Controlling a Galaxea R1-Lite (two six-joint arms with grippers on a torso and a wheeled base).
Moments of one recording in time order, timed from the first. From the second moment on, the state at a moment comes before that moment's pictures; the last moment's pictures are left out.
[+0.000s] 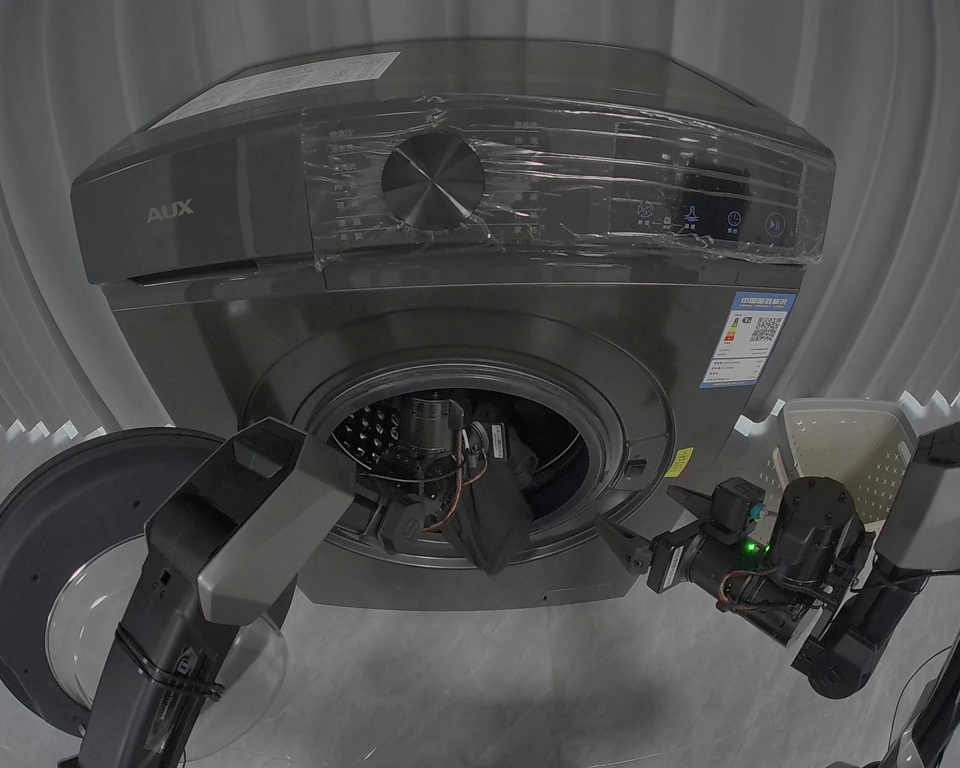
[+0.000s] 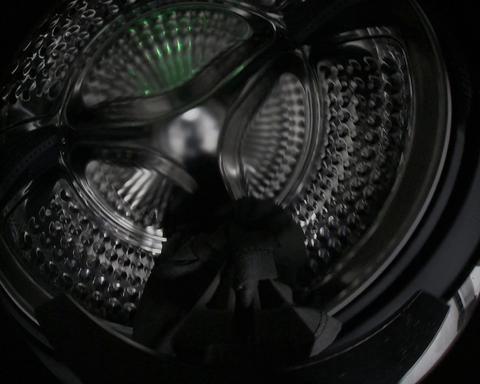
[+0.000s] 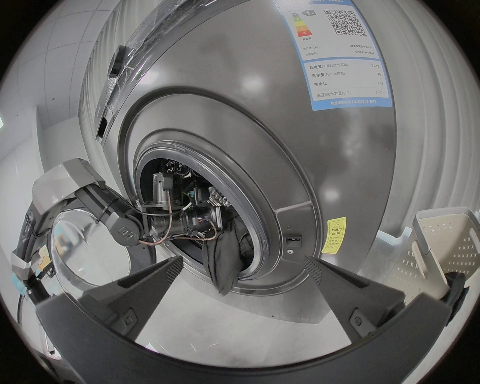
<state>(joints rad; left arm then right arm) -0.52 2.62 -1.70 -0.77 0.15 -0.17 0.57 2.00 -0.32 -1.55 -0.08 0.14</state>
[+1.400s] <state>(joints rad) -0.55 2.58 -1.41 -0.77 0.04 -0.16 0.58 2.00 -0.31 -1.55 -0.04 0.14</state>
